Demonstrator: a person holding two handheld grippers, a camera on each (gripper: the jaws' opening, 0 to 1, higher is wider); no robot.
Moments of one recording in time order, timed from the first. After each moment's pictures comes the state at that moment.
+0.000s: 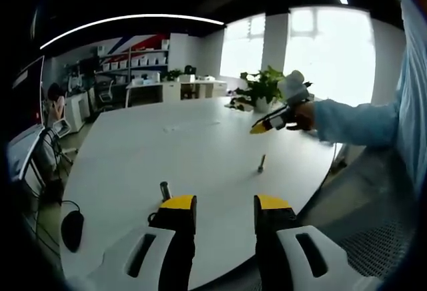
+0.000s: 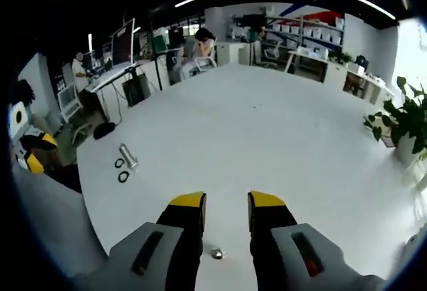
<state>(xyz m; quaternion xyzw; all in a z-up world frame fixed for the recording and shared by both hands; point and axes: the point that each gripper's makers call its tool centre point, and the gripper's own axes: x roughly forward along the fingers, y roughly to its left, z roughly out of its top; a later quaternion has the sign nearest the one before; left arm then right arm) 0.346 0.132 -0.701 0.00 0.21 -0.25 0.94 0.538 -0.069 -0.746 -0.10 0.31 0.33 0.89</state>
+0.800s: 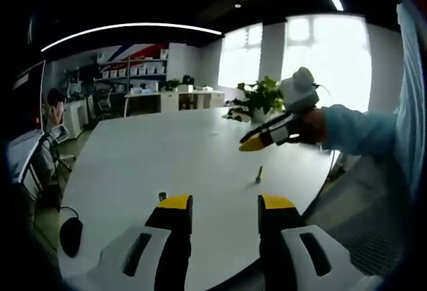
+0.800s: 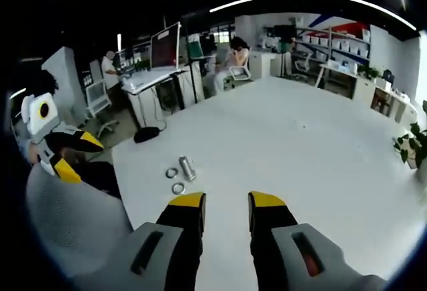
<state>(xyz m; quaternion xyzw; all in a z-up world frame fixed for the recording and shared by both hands) 0.348 0.129 -0.687 -0.01 0.18 -0.25 0.95 0.462 0.014 -0.718 -0.10 0.29 0.44 0.85</state>
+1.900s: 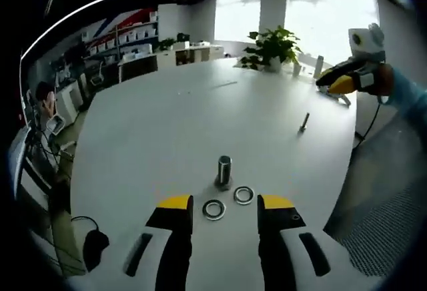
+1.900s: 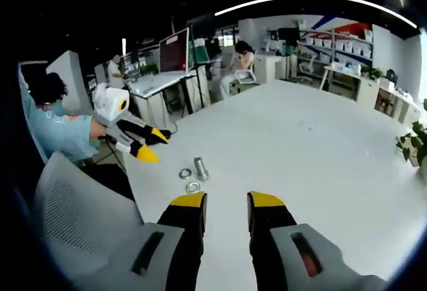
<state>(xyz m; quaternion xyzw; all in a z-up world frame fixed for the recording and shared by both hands) 0.433 0.219 -0.788 0.08 0.35 -0.28 0.89 0.453 0.008 -0.704 -0.08 0.27 0.44 0.85</state>
